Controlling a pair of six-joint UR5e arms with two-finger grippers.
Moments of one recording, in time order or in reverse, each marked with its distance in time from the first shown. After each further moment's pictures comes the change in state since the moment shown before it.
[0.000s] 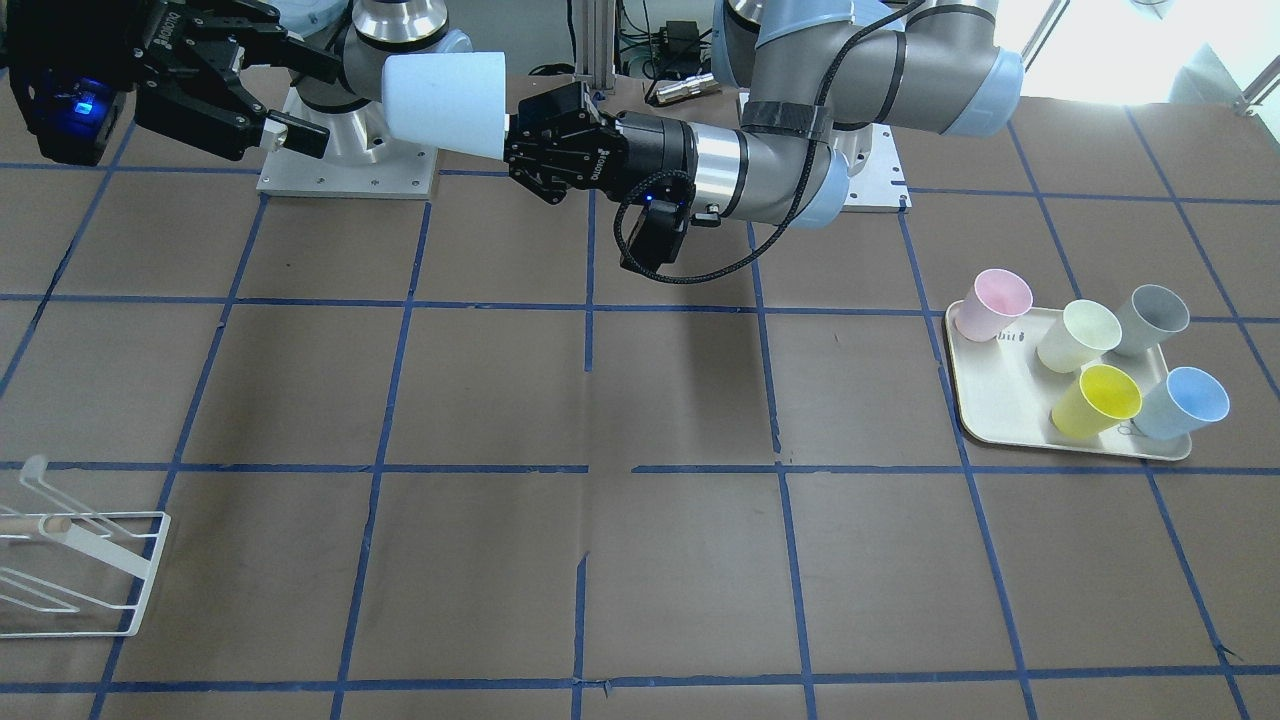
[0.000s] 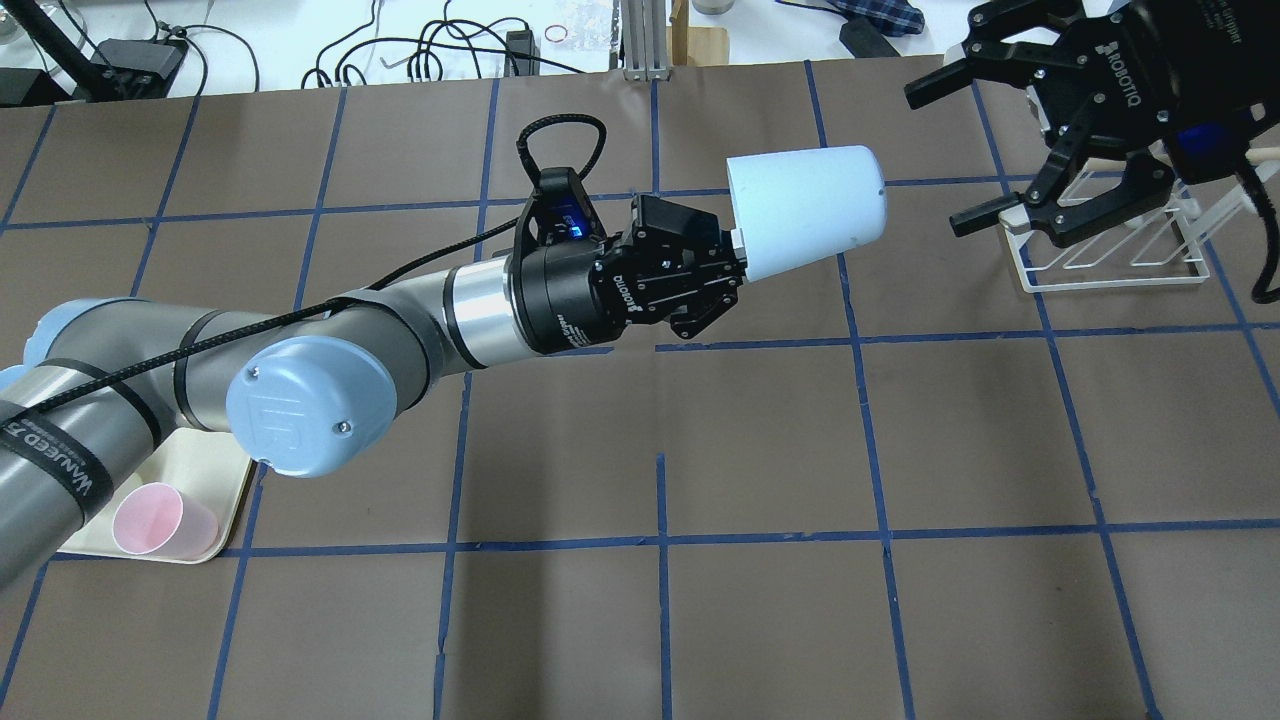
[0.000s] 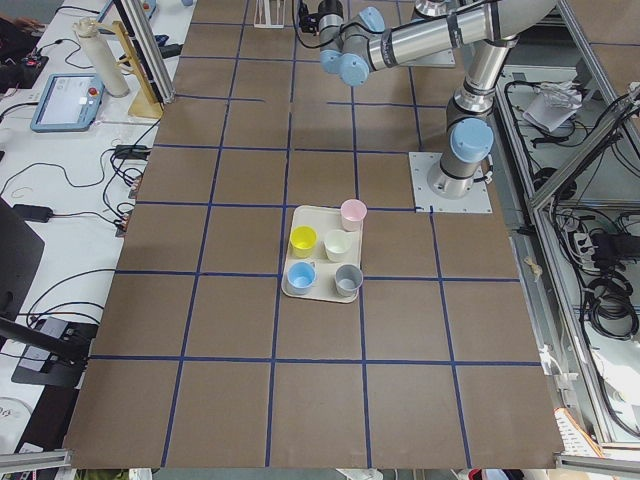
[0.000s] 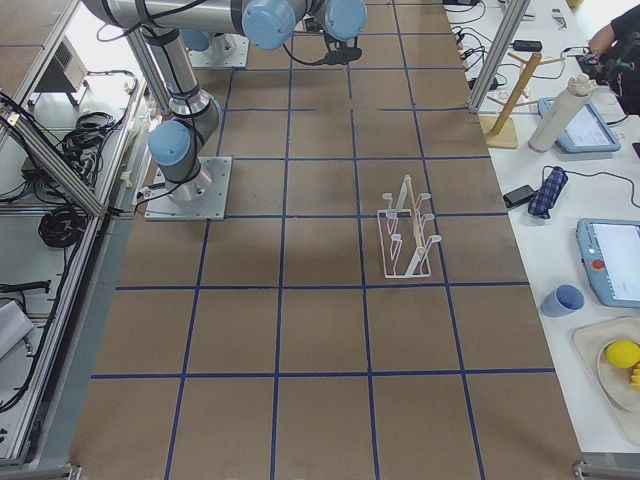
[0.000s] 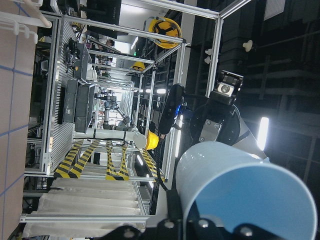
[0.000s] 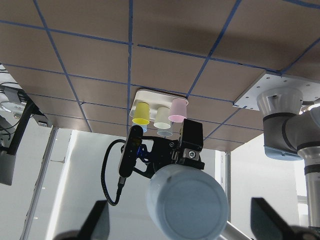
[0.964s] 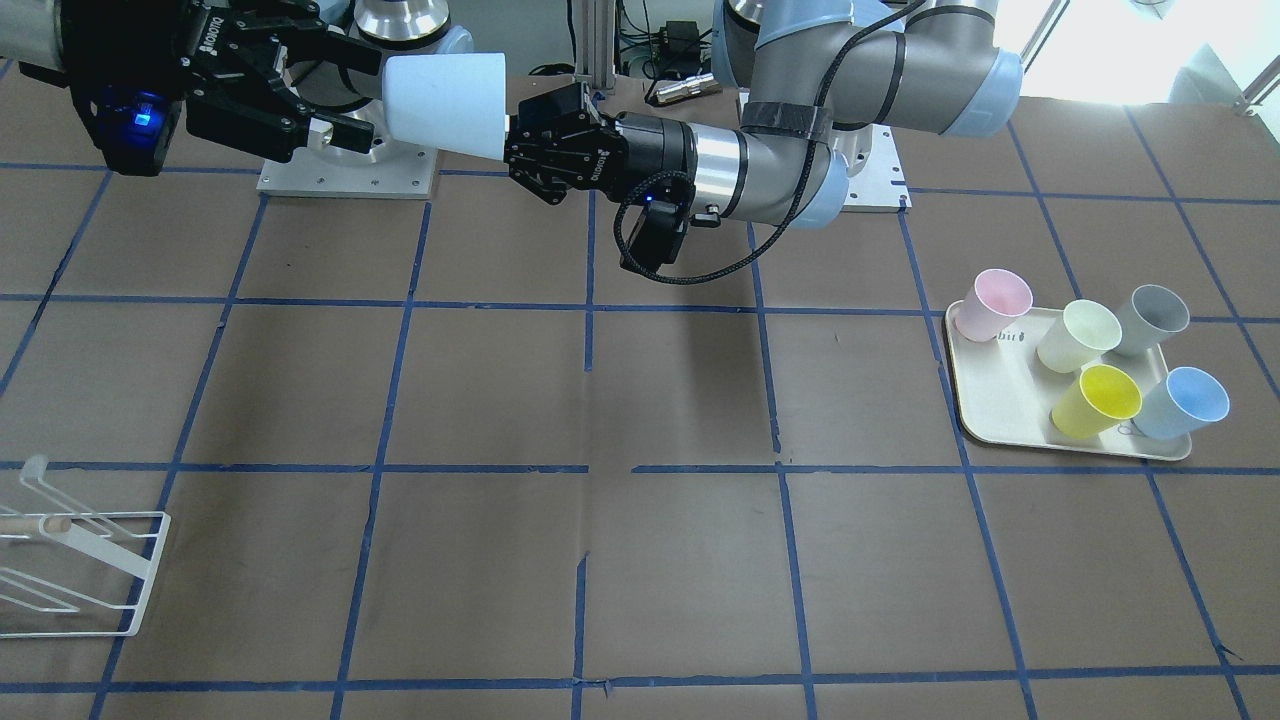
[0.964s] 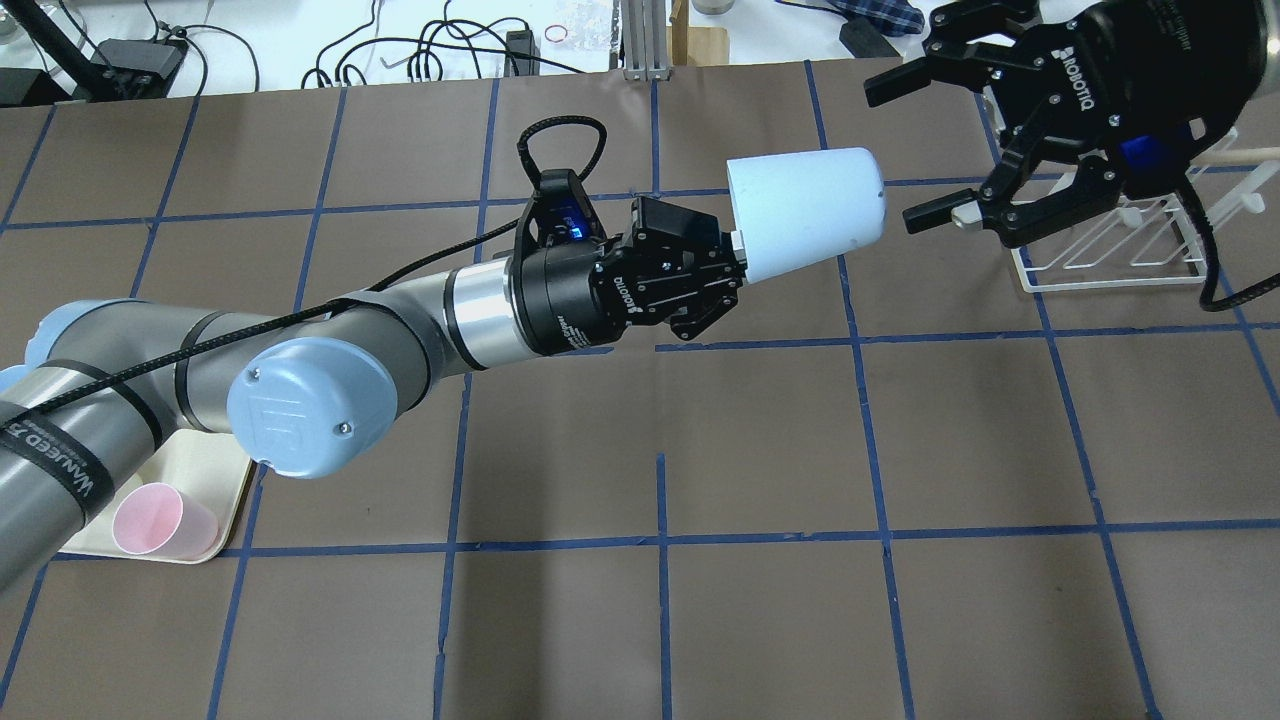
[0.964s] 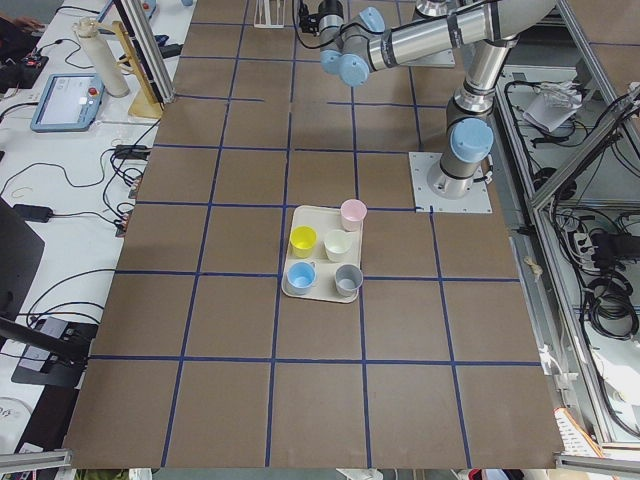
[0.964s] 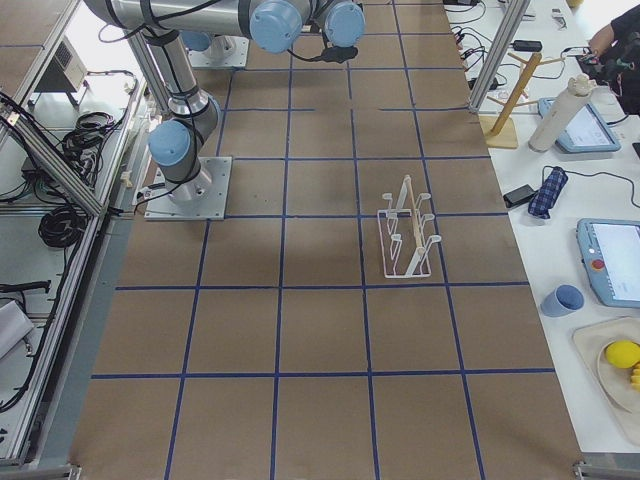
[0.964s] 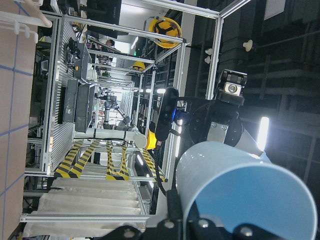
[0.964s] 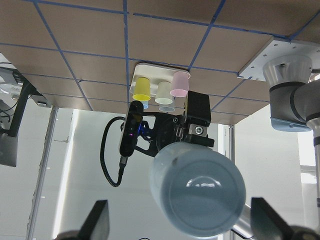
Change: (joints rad) left arm 0.000 0.000 -0.002 0.001 0.000 0.001; right arm 0.052 0.015 0.020 0.049 0.090 -0.018
